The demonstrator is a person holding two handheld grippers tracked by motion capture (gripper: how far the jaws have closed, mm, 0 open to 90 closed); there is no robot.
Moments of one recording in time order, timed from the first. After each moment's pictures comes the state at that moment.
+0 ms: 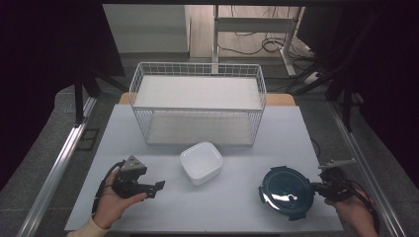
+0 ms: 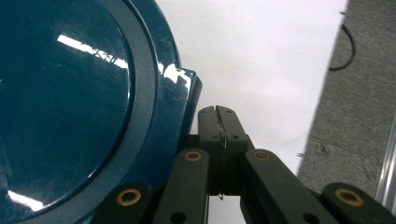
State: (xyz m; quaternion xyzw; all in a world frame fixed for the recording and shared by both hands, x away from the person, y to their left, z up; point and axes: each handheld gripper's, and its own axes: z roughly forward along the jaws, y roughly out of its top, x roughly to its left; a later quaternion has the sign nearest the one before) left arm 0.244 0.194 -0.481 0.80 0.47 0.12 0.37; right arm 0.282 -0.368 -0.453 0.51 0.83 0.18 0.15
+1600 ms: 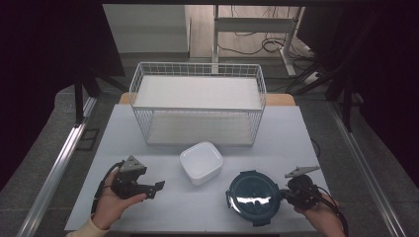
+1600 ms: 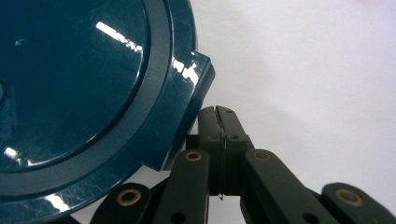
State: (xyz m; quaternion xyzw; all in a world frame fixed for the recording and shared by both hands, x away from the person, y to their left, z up) left arm 0.240 0.195 -0.478 0.80 0.46 0.12 0.37; right arm 0.262 -0.287 -0.466 0.44 0.86 0.21 0.11
